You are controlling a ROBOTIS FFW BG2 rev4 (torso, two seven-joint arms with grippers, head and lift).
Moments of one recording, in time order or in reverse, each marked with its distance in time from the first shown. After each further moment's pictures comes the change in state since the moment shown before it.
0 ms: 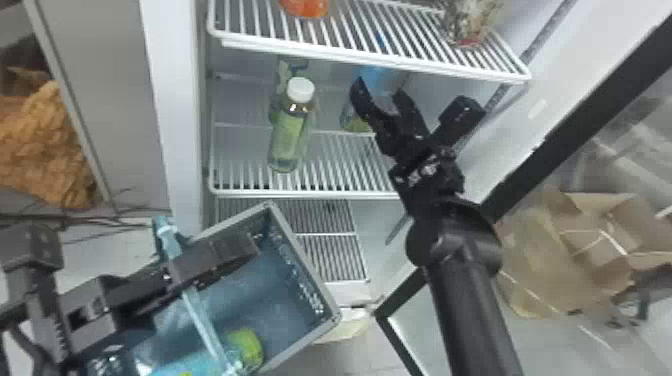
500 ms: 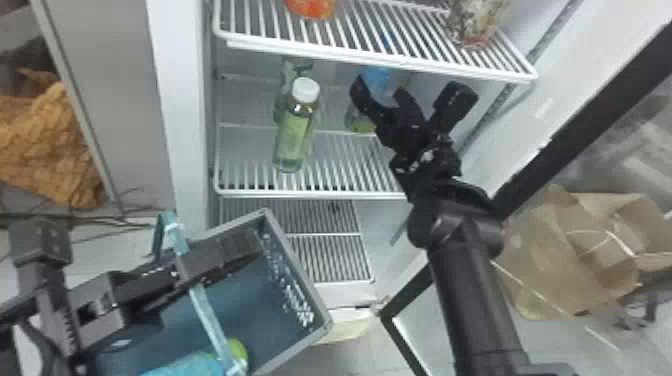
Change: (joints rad) left arm -0.012 0.004 -0.006 0.002 0.000 0.000 0.000; right arm -0.087 -0.001 0.008 0.084 0.058 0.064 -0.046
